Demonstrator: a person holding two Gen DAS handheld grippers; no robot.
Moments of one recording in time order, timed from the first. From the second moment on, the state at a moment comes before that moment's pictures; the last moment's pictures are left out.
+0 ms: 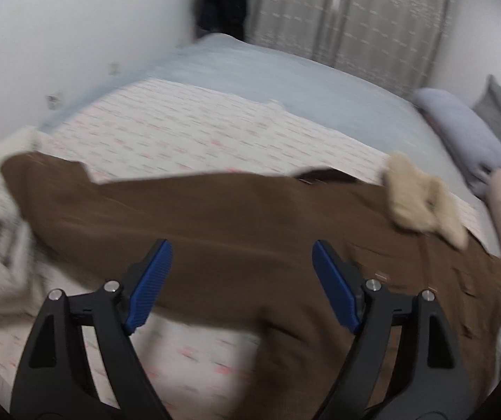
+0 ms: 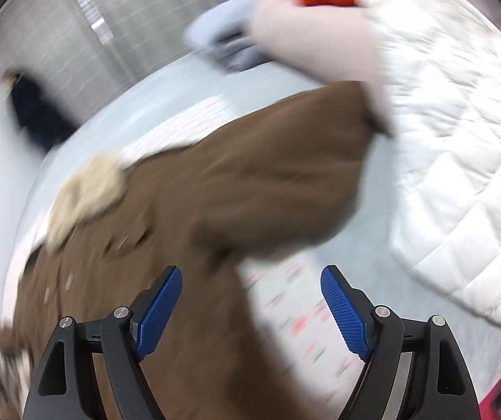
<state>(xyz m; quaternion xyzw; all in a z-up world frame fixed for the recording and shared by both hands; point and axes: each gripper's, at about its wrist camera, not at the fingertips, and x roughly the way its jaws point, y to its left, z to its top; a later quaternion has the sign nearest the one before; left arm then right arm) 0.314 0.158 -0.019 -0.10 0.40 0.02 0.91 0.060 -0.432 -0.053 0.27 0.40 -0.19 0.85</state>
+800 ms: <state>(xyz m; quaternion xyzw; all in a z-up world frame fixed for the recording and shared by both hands) 0.268 -0.010 -0.119 -0.07 0.44 -0.15 0.88 0.234 -0.302 0.014 0.01 0.33 -0.12 0.94</state>
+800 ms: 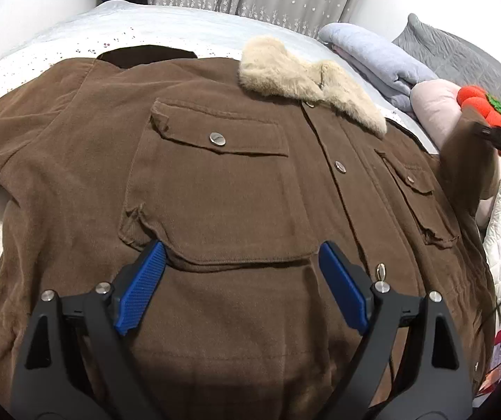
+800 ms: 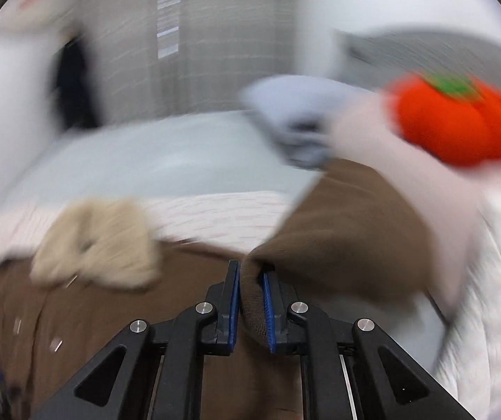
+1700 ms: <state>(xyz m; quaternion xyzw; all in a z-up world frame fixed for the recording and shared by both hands) 0.269 -0.007 -0.122 -0.07 0.44 -0.15 0.88 0.143 -0.298 -0.018 -0.10 0.38 -0.09 0.91</state>
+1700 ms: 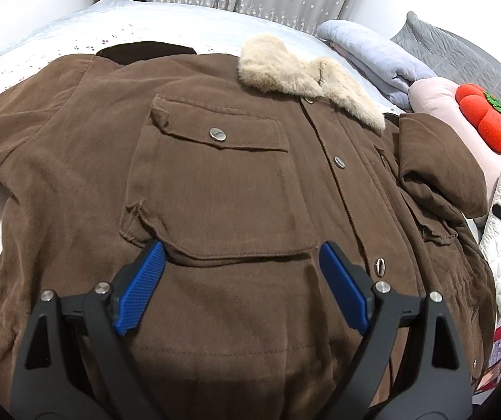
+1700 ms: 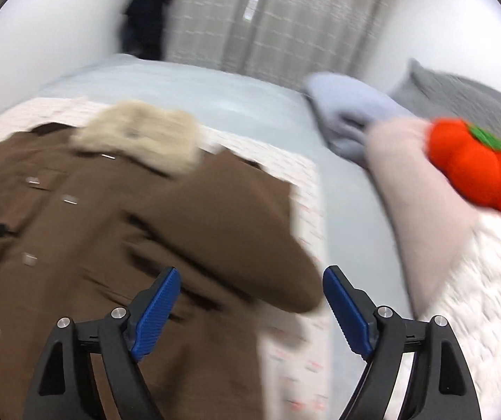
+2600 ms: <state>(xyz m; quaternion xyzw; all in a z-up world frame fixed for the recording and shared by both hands) 0.265 -0.015 -0.121 -0.05 0.45 -0.15 0.88 0.195 -0.462 0.139 -0.17 0.45 -0.52 0.71</state>
